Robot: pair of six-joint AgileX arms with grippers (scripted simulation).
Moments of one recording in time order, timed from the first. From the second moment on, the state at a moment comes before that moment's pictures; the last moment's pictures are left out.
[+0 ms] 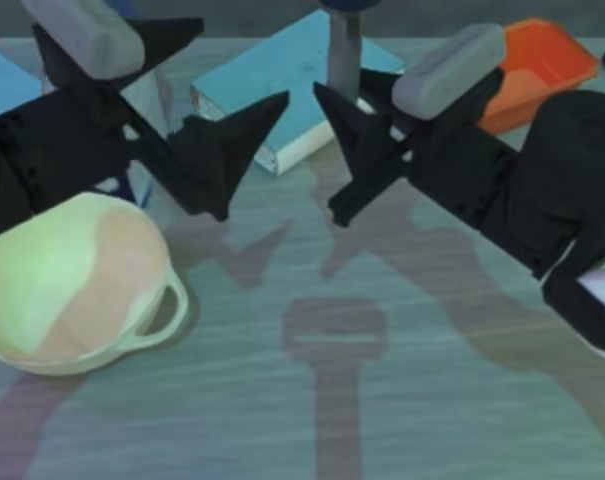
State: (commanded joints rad) left arm -0.40 1.15 0.68 0.44 0.54 0.02; right arm 0.63 1.62 0.74 0.93 -0.15 0.02
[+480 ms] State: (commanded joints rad) left arm -0.41 1.19 0.70 0.45 0.54 0.02; right arm 0.63 1.62 0.74 0.93 -0.15 0.02
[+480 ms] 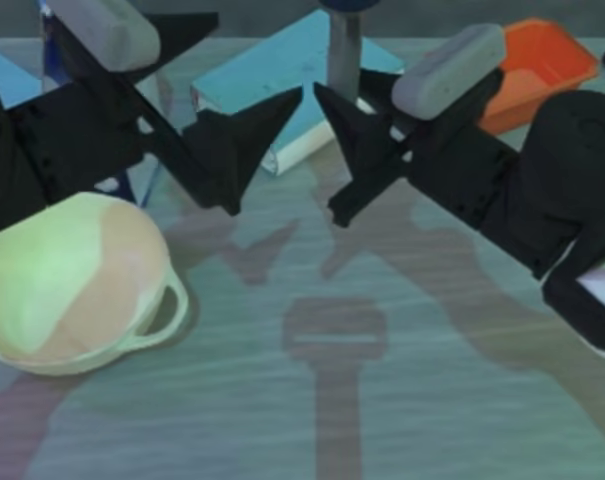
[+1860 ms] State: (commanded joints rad) left arm -0.57 1.55 0.97 0.55 0.39 0.02; right arm 0.63 1.62 0.74 0.93 -0.15 0.02
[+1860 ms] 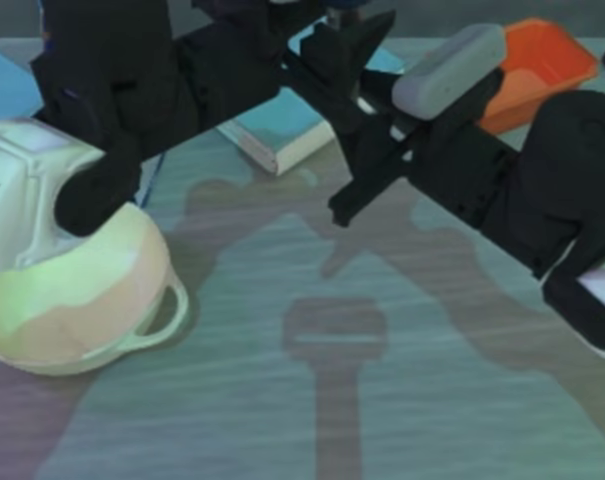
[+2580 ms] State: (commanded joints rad) left arm -0.57 1.55 0.97 0.55 0.39 0.02; right arm 0.63 1.62 0.74 0.93 -0.15 0.02
